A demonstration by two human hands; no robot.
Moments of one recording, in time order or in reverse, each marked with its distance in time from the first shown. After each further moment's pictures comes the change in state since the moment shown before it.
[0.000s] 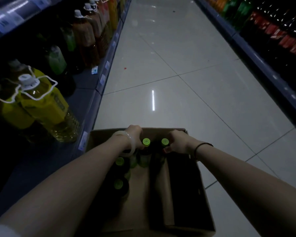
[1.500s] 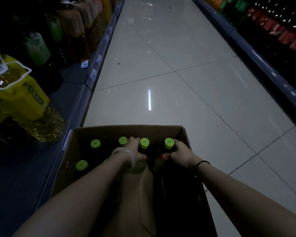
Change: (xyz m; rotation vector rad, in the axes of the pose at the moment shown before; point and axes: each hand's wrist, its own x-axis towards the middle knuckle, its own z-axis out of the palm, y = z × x) left_hand 0.045 -0.014 0.093 -0.244 0.066 -0.025; right_hand 0.030 0.068 0.063 0.538 0.125 0.077
